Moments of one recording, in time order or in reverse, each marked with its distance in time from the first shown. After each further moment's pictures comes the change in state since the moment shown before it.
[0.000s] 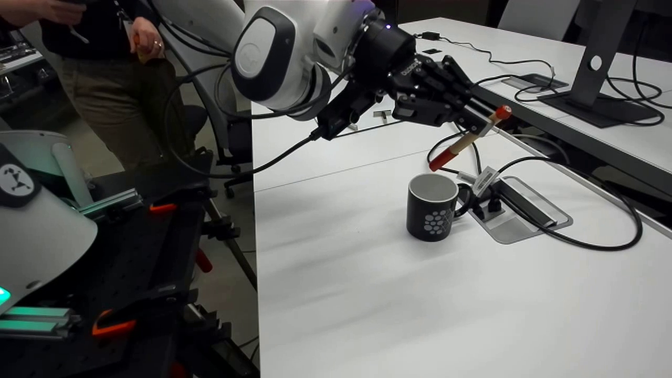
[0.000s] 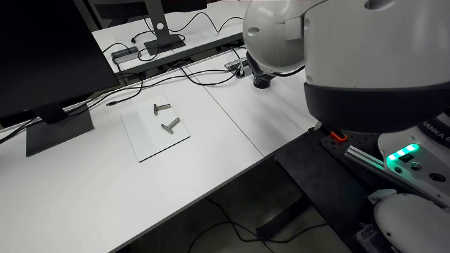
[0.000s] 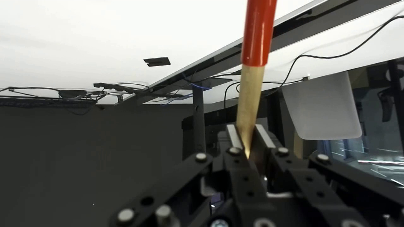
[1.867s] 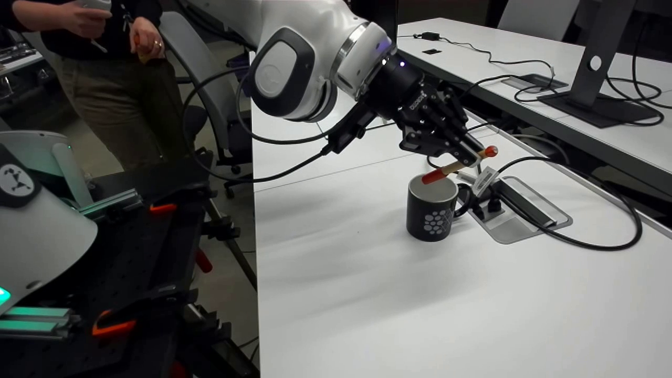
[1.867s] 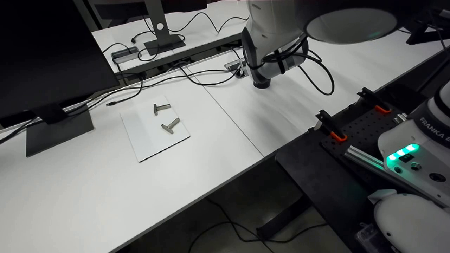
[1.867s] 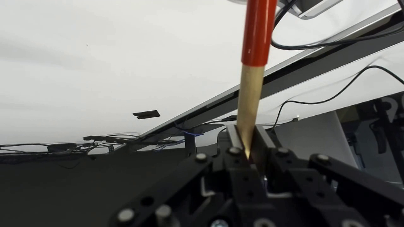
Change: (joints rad) arm -0.233 -0.199 0.174 0.086 -0.104 0.138 -0.021
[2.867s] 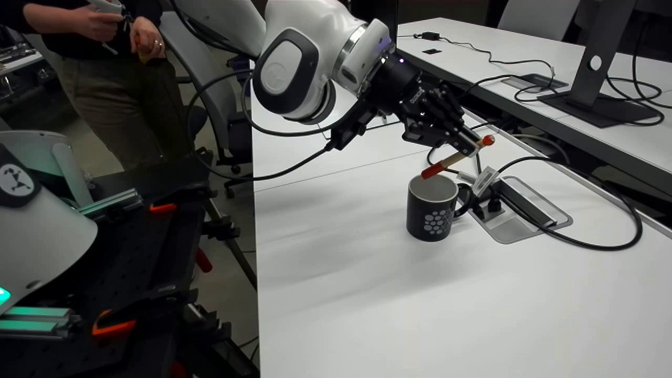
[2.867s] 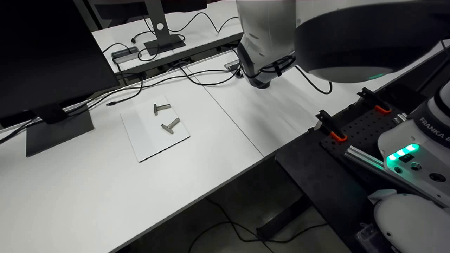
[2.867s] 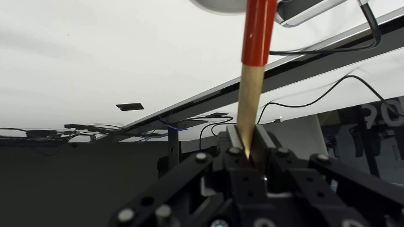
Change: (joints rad) arm 0.081 0.091 -0.046 0.036 0.000 -0.060 0.000
